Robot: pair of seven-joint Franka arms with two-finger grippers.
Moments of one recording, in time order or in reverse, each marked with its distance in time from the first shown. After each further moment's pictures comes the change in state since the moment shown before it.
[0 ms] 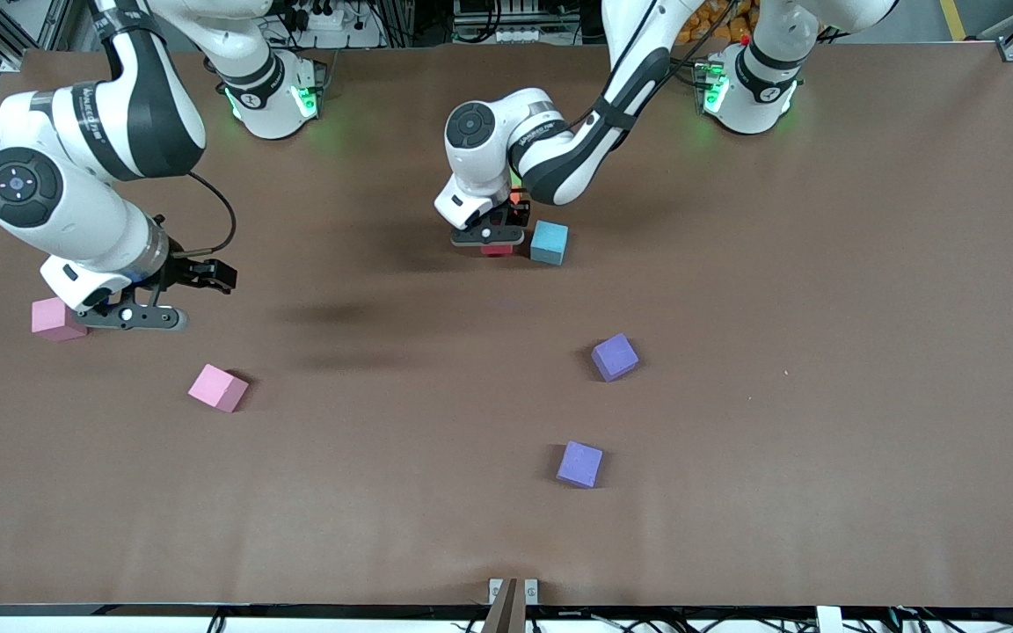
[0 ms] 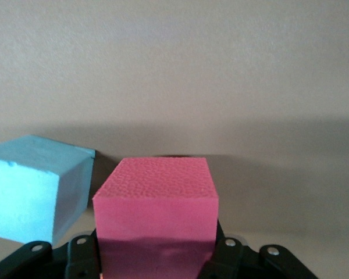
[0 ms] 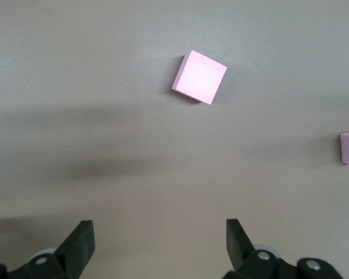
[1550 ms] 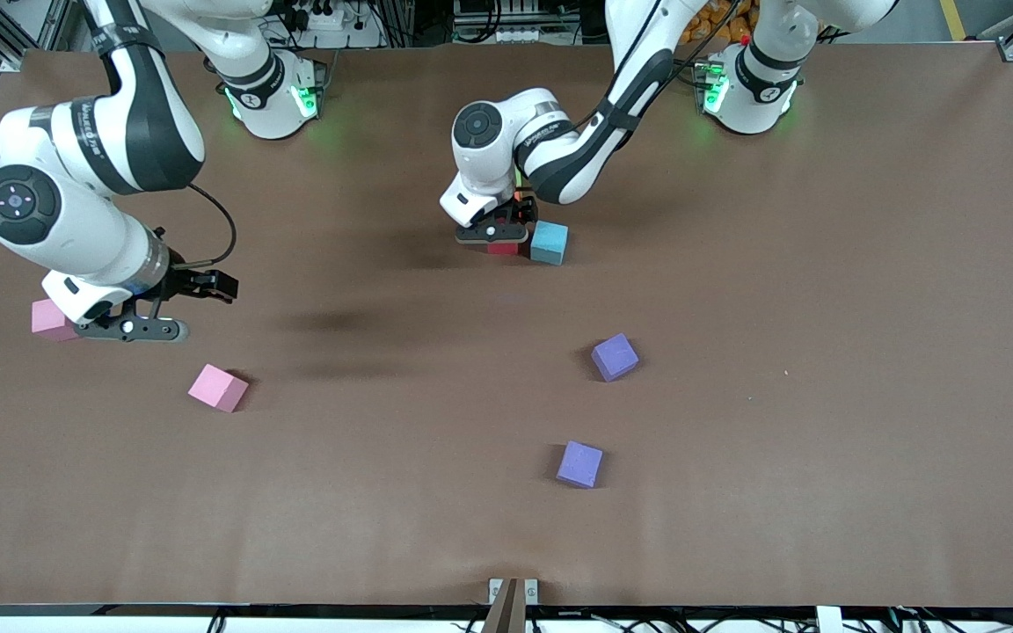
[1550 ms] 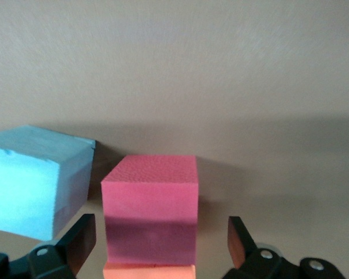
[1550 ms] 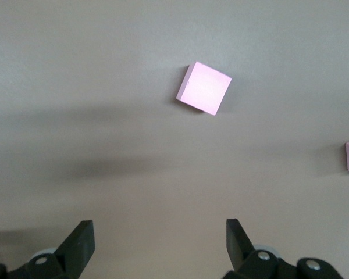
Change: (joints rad) left arm 0.022 -0.038 -0.023 -0.045 -0.002 0.023 -0.005; right arm 0.001 0.043 0.003 0.057 0.000 0.004 -0.001
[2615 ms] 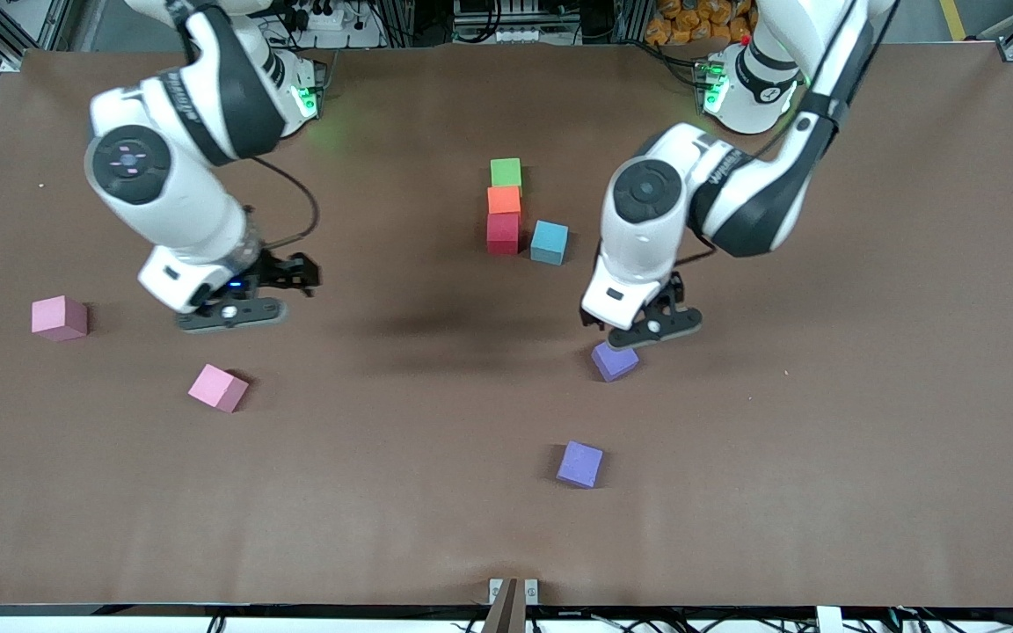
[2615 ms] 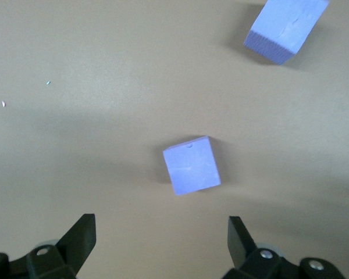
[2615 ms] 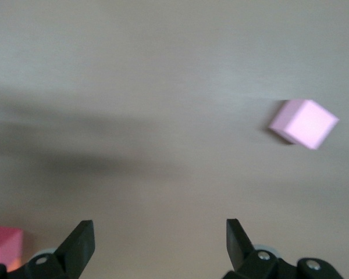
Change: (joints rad) left arm 0.419 -0.153 0.031 0.114 0.132 -0.252 0.216; right arm 0.209 0.052 0.029 0.053 0.067 0.096 0.052
